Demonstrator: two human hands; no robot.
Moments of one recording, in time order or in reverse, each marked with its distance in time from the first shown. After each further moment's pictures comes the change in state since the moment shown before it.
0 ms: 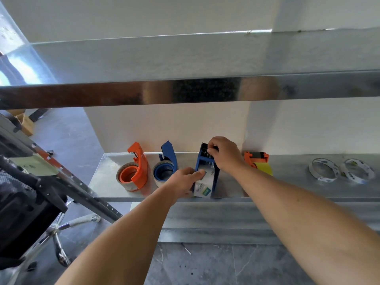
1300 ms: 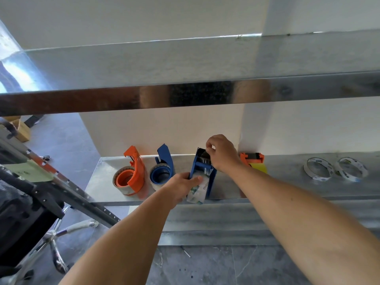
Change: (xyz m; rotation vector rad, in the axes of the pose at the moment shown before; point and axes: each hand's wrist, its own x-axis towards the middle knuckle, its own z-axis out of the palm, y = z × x) left_hand -0.008 0.006 0.009 -0.005 0.028 -0.050; right_hand -0.001 -0.003 -0.010 -0.024 0.037 0.061
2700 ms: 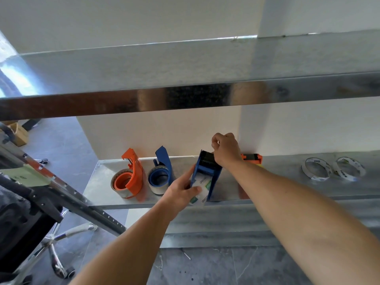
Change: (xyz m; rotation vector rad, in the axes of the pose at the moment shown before) left_hand -0.004 -0.020 0.007 -0.079 -0.047 0.263; right_hand 0.010 0.006 -0.007 0.021 0.060 0.172
